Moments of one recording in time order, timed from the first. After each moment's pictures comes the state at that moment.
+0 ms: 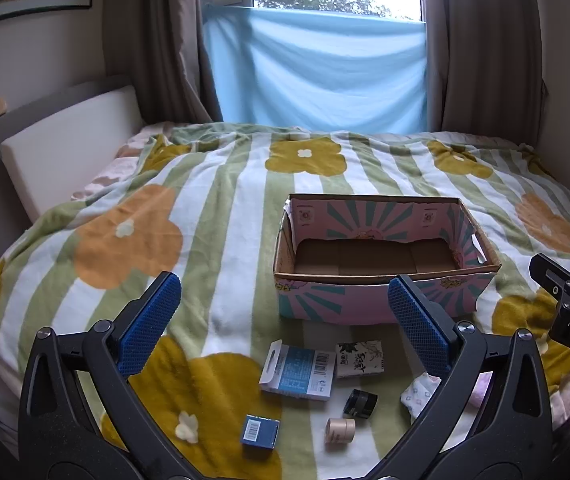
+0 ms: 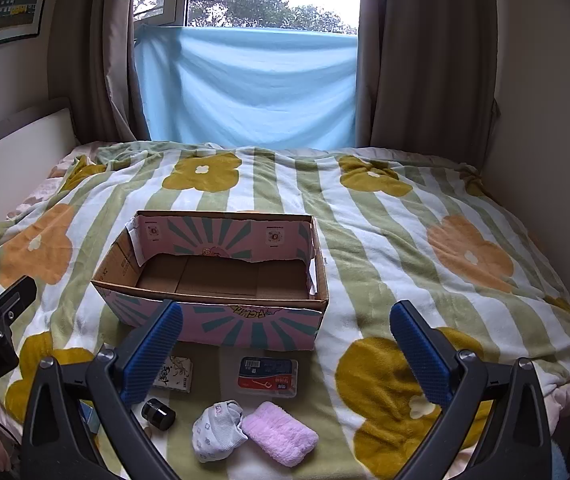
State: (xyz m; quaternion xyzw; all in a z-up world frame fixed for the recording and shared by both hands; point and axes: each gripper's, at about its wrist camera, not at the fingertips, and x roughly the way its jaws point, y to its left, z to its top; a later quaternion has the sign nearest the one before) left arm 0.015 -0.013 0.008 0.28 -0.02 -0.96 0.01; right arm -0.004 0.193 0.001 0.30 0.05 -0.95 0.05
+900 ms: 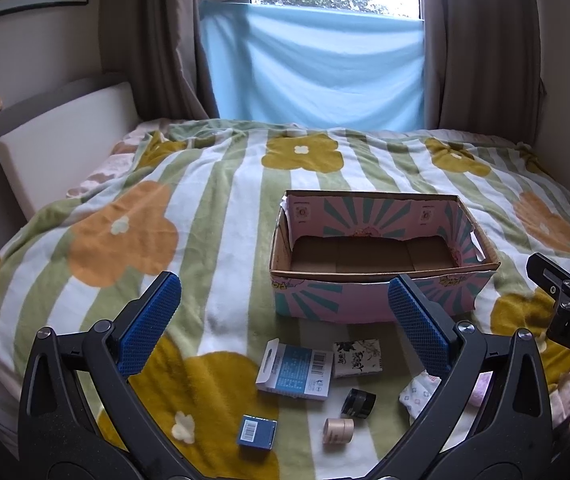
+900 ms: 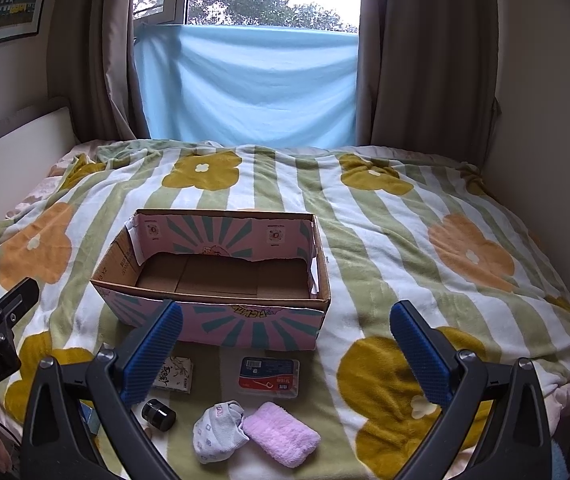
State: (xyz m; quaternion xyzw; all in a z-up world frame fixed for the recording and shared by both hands) left arm 0.012 -0.011 0.004 0.29 -0.02 -0.96 0.01; right arm -0.005 0.191 -0.004 0.31 0.05 -0.95 0.05
